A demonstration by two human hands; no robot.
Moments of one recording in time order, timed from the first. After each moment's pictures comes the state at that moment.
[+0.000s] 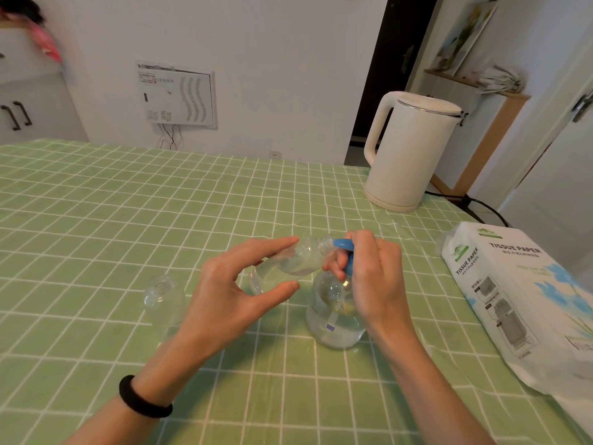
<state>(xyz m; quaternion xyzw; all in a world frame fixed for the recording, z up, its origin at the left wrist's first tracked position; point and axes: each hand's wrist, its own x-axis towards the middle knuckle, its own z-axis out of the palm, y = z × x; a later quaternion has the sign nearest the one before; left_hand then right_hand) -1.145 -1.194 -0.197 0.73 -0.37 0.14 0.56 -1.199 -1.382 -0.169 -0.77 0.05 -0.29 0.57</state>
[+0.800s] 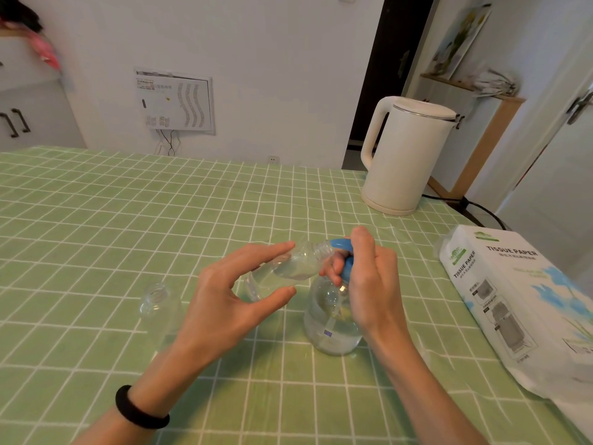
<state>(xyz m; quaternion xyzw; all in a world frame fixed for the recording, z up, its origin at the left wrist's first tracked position) -1.143 -1.195 -0.201 0.72 -0.38 0.15 0.56 -1.200 -1.380 -0.172 -0.75 0.07 -0.28 0.59</state>
